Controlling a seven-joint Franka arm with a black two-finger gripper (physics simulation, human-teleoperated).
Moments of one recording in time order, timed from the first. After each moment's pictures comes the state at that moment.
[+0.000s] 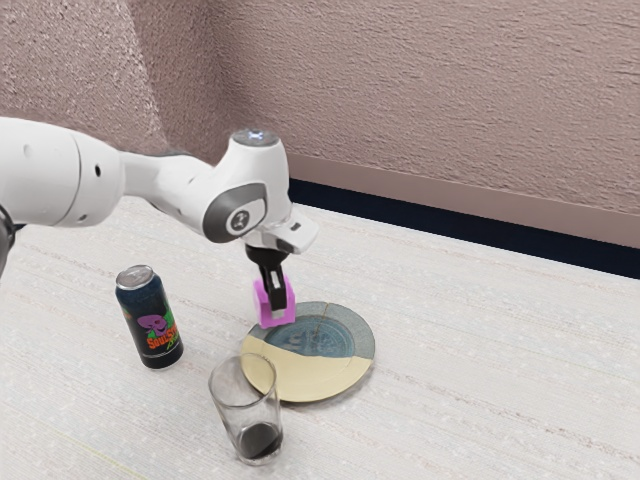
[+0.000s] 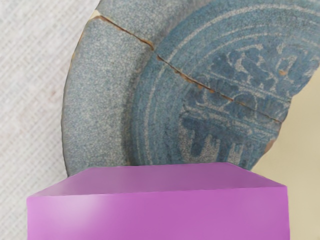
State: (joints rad) arm -0.06 0.33 -0.09 -1.90 0.15 2.22 0.56
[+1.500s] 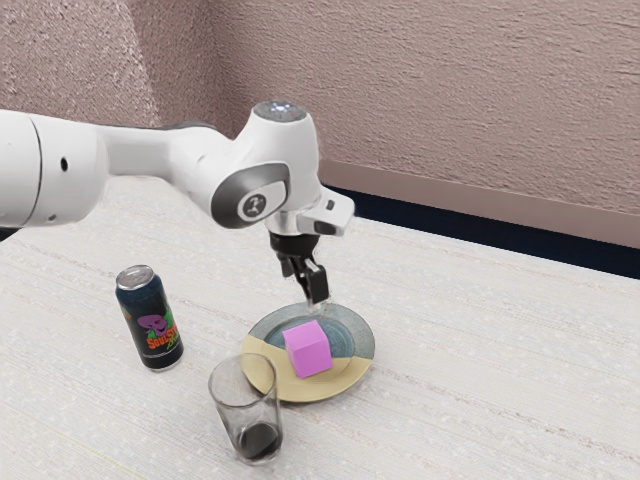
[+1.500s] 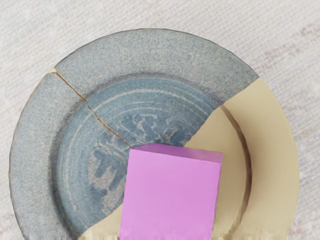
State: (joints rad) arm -0.16 0.18 -0.14 -1.90 0.15 2.11 0.19
